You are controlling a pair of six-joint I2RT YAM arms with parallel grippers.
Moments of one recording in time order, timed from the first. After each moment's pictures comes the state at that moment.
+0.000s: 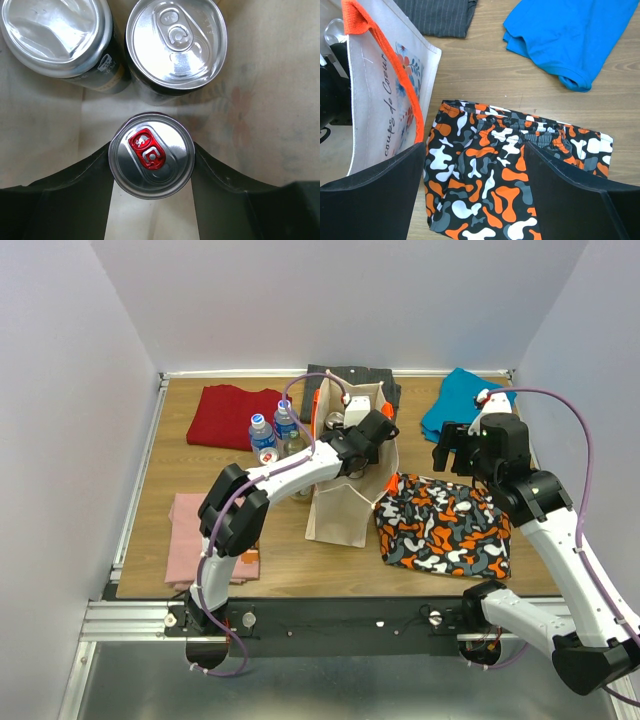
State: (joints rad) left arm -0.86 2.02 1.68 -0.51 -0.52 -0.71; right arm 0.35 0.97 1.14 -0.71 0.23 0.23
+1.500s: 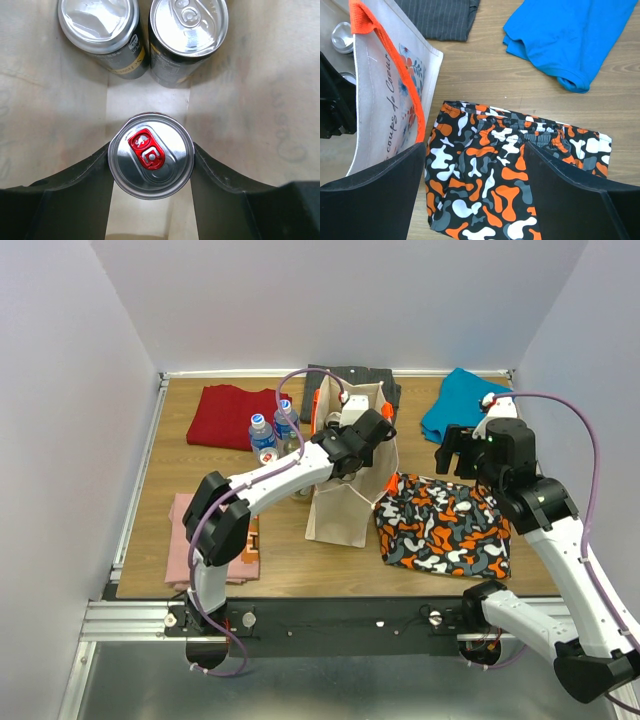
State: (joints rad) left arm -0.88 1.91 1.65 -0.61 -0.54 -0.66; right arm 0.35 0.93 1.13 -0.71 0.23 0.23
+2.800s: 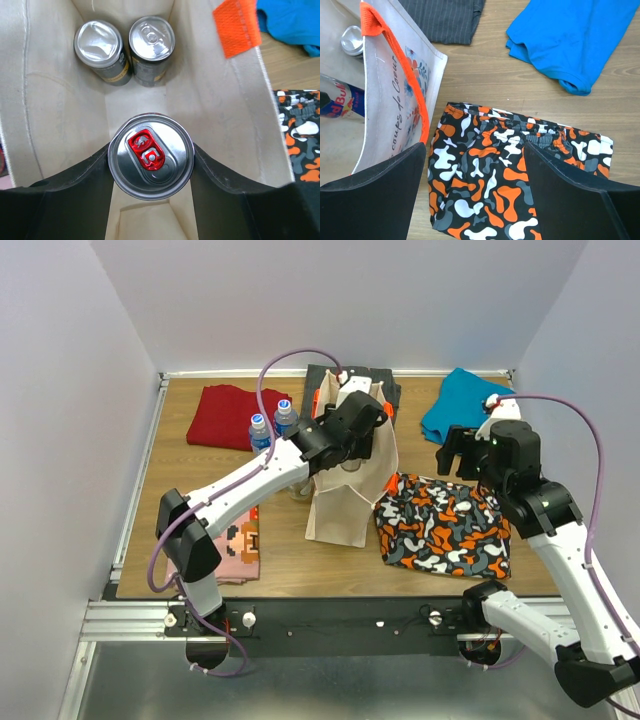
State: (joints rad) left arm -0.90 1.74 1.73 -0.72 -0.44 -0.53; right arm 0.35 0.90 1.13 -0.71 0.23 0.23
